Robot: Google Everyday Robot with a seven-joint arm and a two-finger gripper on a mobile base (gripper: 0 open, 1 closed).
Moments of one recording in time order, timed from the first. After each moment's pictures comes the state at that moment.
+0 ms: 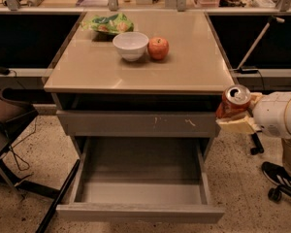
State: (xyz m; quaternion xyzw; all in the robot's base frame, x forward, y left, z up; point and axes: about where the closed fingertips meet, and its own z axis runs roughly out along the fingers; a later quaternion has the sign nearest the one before) arm 0.511 -0.235 0.828 -0.43 0.78 0.05 0.45
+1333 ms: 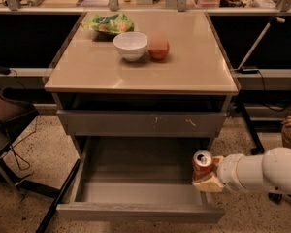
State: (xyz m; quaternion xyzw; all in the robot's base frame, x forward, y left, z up) arm 0.445 -0.188 0.617 -0.44 0.83 0.13 0.31
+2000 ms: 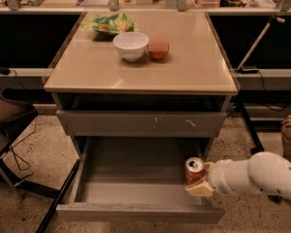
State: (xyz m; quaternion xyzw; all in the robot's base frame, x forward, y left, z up) arm 0.449 -0.174 0.574 -0.45 0.83 0.15 0.30
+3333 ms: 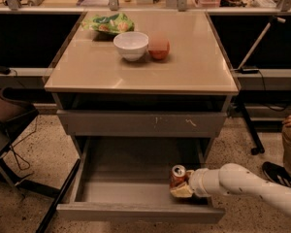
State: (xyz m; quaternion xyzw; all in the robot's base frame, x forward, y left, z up) arm 0.498 -0.143 0.424 -0.42 0.83 0.21 0.30
